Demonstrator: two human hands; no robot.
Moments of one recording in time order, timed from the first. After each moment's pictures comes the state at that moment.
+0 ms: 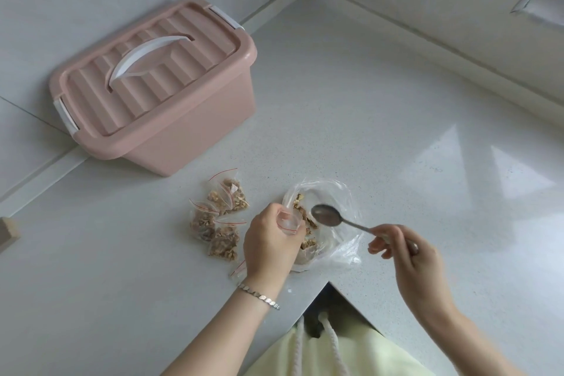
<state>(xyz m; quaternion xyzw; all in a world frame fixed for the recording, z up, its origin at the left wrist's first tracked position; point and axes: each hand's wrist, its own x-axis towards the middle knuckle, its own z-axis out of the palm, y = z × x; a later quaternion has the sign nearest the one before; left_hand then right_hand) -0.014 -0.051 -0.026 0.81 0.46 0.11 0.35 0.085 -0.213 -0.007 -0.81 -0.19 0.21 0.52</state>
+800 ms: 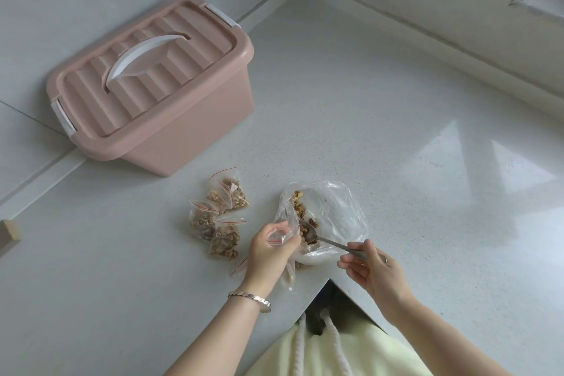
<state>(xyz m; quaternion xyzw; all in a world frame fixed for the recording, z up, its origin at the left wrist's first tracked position) -0.030 -0.052 -0.047 0.61 0.53 0.03 0.59 0.068 -0.205 -0.061 -0.63 0.14 0.47 0.61</state>
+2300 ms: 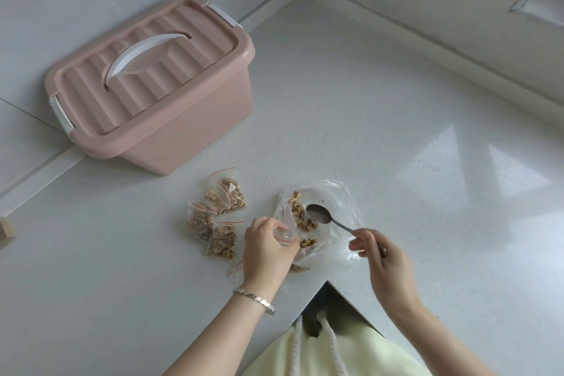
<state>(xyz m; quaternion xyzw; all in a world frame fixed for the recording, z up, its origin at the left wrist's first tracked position) -0.026 -0.050 -0.054 0.80 0.47 0.03 0.37 0.073 -0.205 -0.050 -0.82 -0.16 0.26 0.49</state>
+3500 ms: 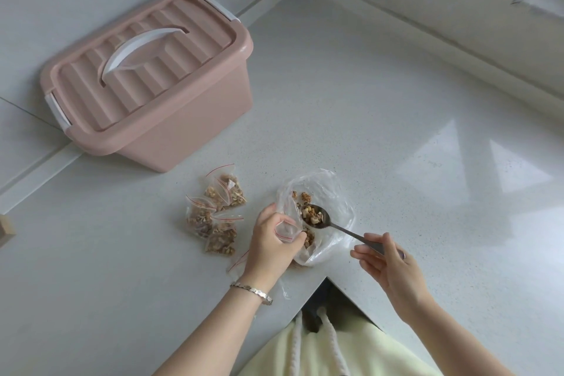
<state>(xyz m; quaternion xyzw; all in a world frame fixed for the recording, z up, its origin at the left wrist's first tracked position) -0.024 -0.048 -0.059 0.76 0.43 0.04 0.49 0.082 -0.221 -0.055 -0.61 0.12 0.43 0.65</state>
